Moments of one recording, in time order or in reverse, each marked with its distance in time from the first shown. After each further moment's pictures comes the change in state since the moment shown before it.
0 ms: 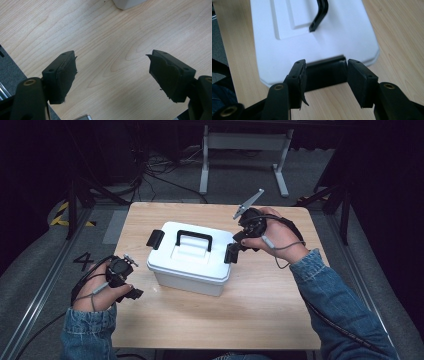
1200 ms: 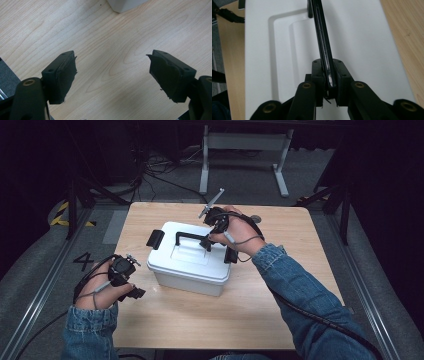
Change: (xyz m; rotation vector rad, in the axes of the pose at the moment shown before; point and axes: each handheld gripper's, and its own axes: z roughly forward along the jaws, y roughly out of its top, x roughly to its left) left arm 0.001 0.005 0.004 0.006 -0.022 0.021; right arm 0.002 0.056 0.067 0.023 0.077 -0.035
